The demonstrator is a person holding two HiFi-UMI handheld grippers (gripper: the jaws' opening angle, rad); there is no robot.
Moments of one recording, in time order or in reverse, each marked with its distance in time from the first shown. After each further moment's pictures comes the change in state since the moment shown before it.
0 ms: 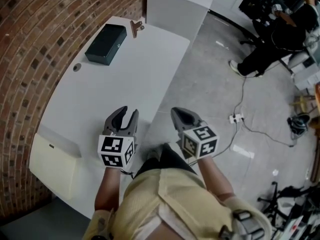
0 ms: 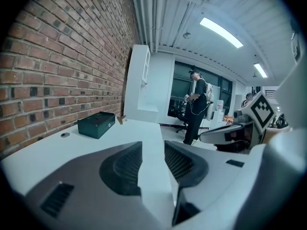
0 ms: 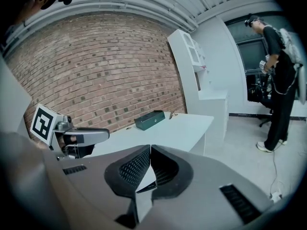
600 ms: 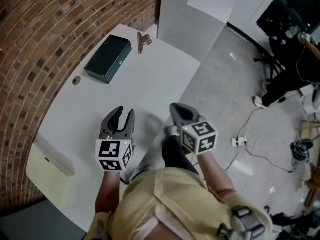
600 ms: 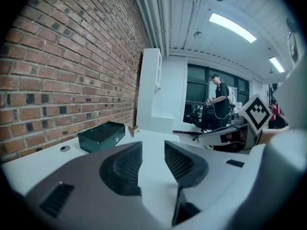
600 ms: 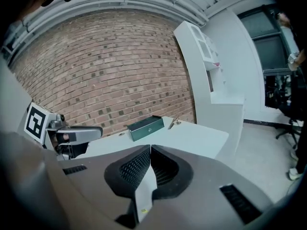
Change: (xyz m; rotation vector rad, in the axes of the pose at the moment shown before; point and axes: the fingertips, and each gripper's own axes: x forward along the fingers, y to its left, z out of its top) left arm 0.105 0.058 0.065 -0.030 -0.073 0.180; right arm 0.124 -0.088 0.086 -0.087 -0.001 0.126
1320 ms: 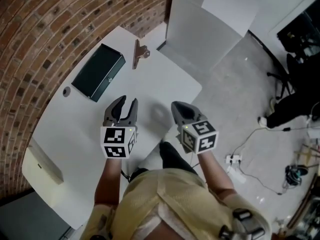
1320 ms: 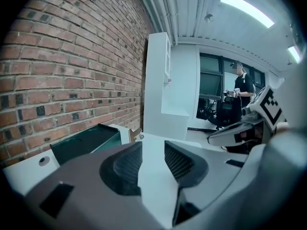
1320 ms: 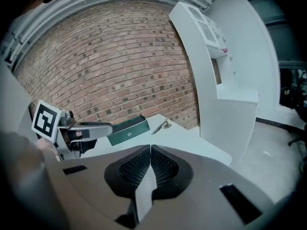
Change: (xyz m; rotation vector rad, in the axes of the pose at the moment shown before) left arm 0.199 0.020 0.053 -0.022 0.067 0.133; right arm 0.106 -0.142 0.061 0.003 0.112 0.122
